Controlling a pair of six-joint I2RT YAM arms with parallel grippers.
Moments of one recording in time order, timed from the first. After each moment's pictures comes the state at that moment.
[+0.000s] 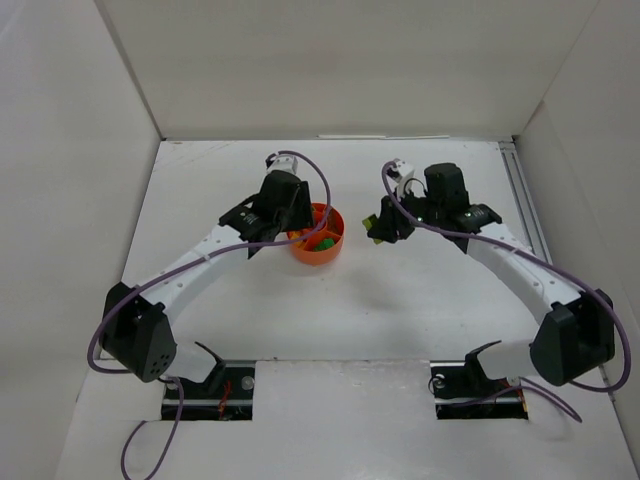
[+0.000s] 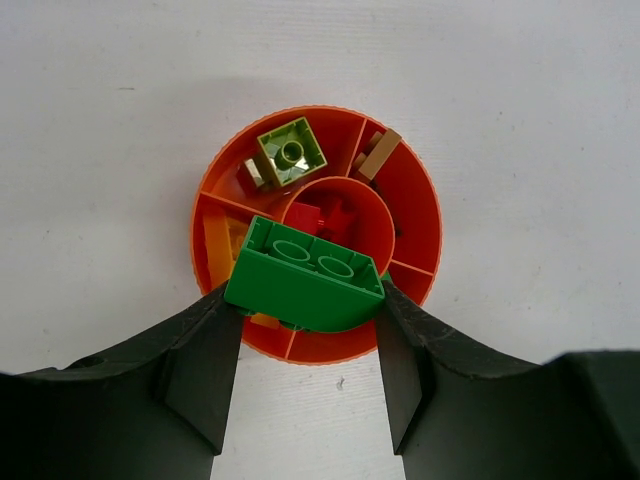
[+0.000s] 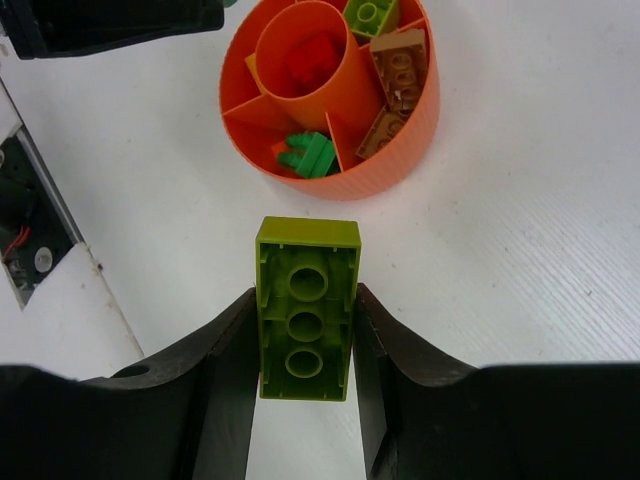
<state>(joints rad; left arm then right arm) -0.61 1.40 1.15 -0.42 -0.23 -0.55 0.38 1.34 1.08 -0.37 -0.61 0.01</state>
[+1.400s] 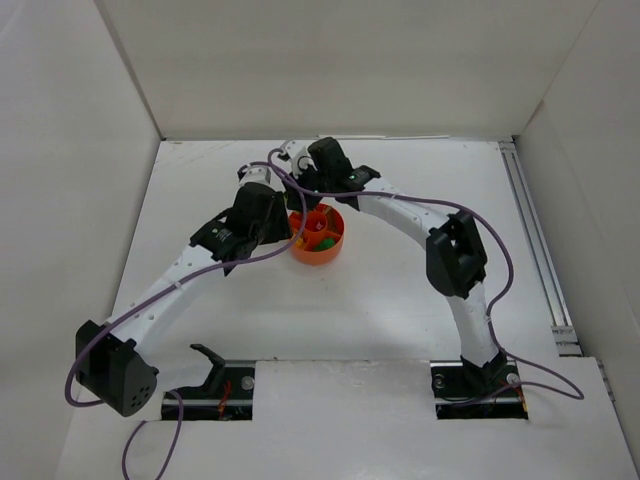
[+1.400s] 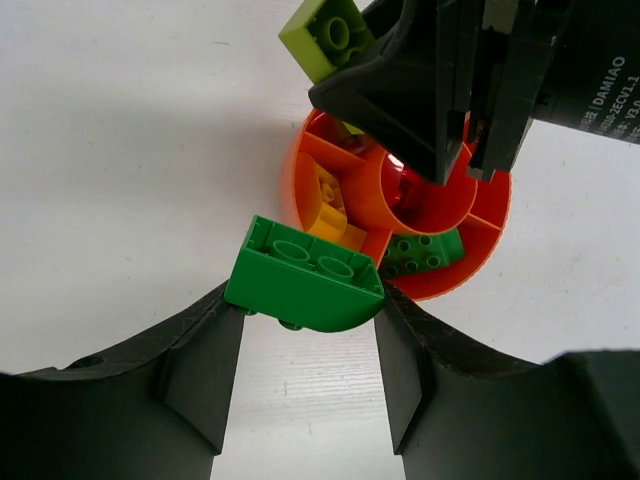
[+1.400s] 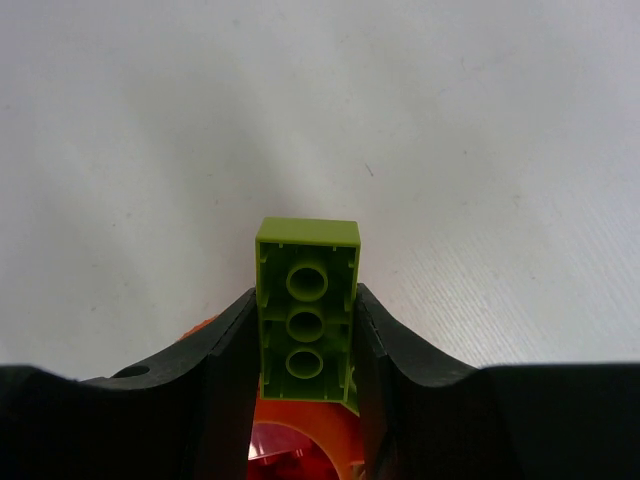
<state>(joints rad) -0.56 1.20 1.04 -0.54 -0.26 -0.56 0.70 2.17 1.93 -0.38 -0.32 -0.12</state>
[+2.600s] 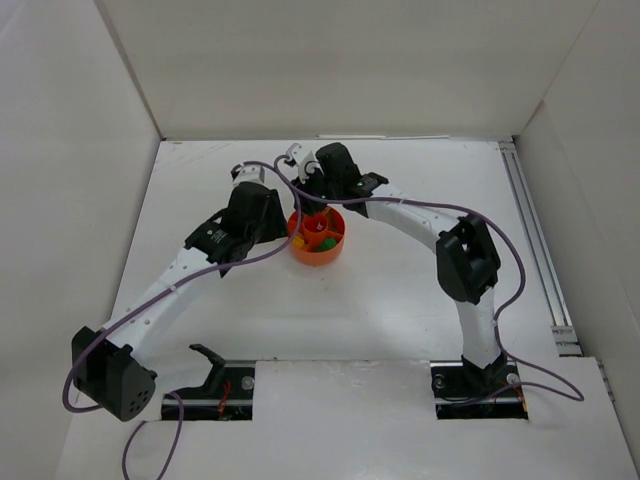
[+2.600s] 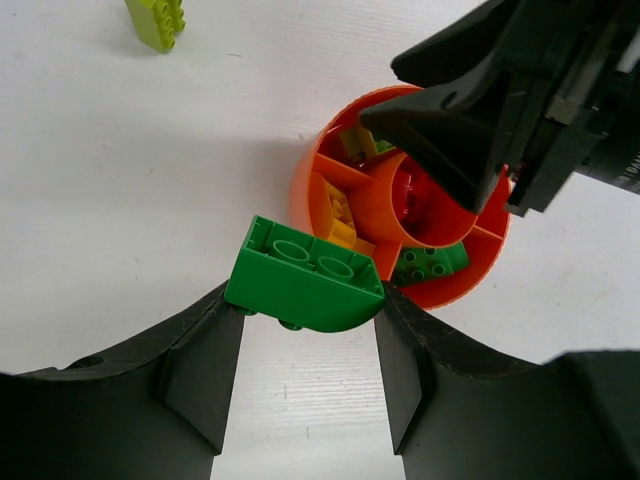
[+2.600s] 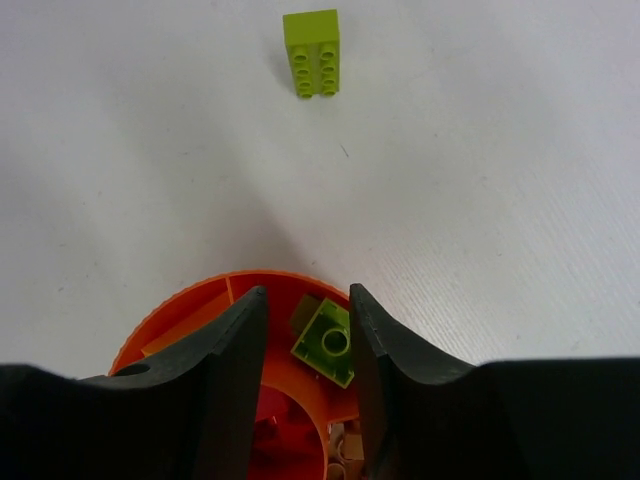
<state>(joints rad) -0.55 1.17 1.04 -0.55 -0.27 -0.58 0.70 2.08 1.77 -0.28 -0.27 -0.17</state>
